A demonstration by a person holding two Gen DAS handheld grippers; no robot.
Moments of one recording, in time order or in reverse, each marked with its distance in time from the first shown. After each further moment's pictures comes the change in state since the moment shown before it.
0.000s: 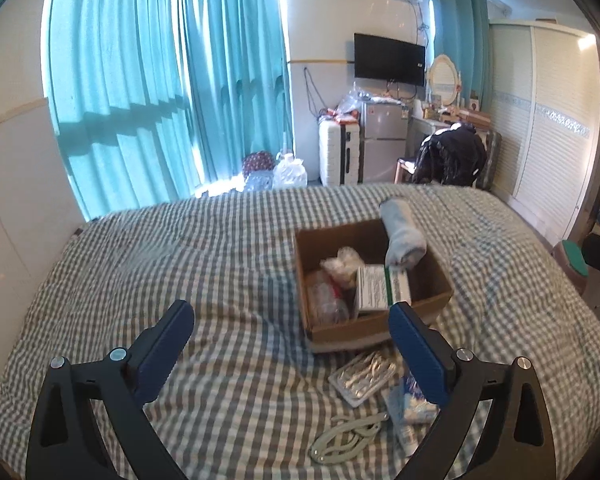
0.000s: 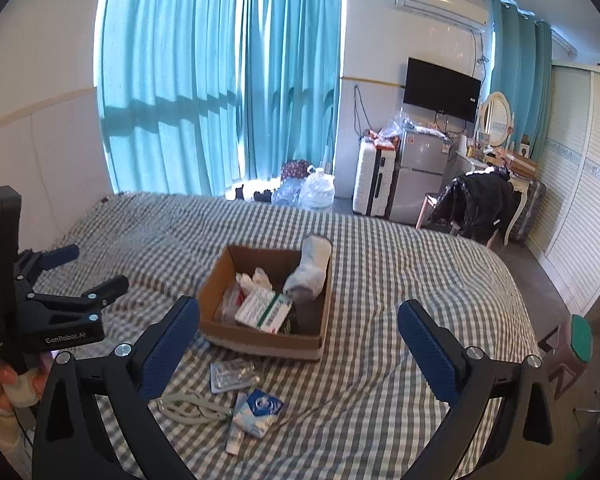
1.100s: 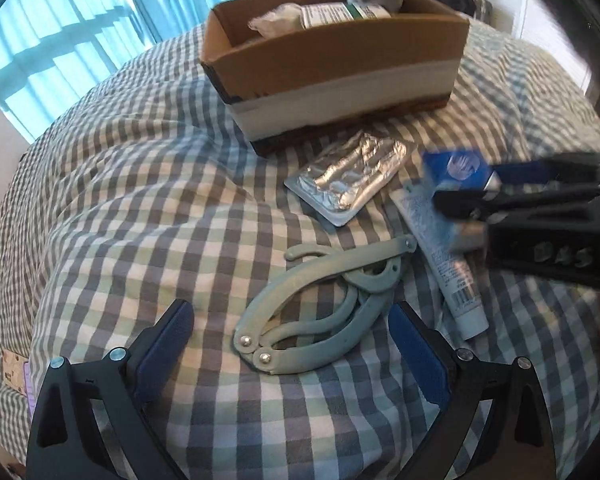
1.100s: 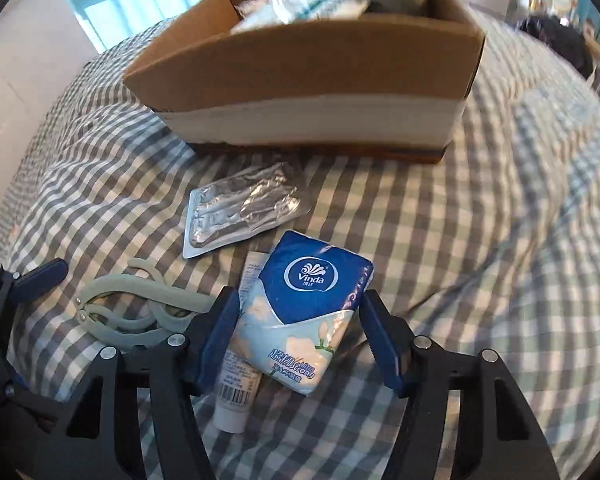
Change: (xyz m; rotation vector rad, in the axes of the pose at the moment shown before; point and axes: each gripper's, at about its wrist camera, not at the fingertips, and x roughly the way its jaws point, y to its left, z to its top) left arm 0.127 -0.059 -0.158 0.185 0.459 -0.008; right arm 0.225 0.040 -0.178 0.048 0.546 0.166
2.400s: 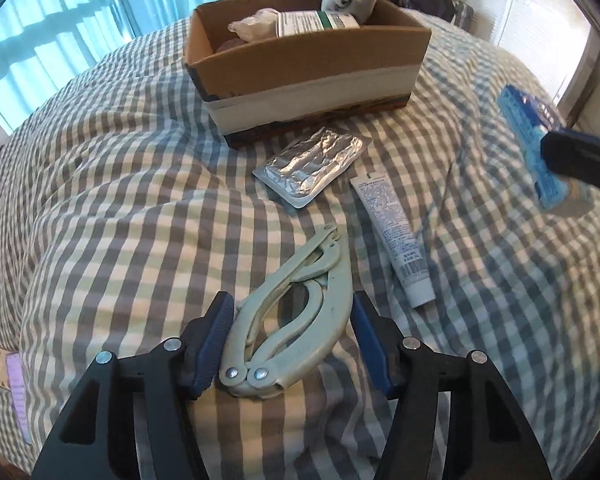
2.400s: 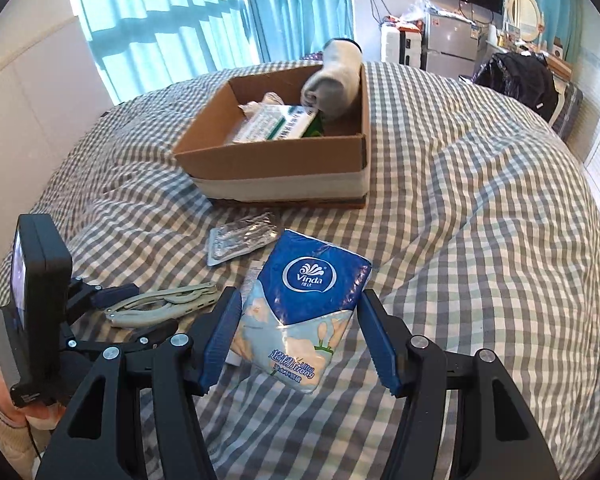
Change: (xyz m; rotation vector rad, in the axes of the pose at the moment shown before) left arm -0.029 0.008 -0.007 -0.028 0.002 -0.144; right arm -0.119 -0.016 -0.038 0.028 -0.207 -0.012
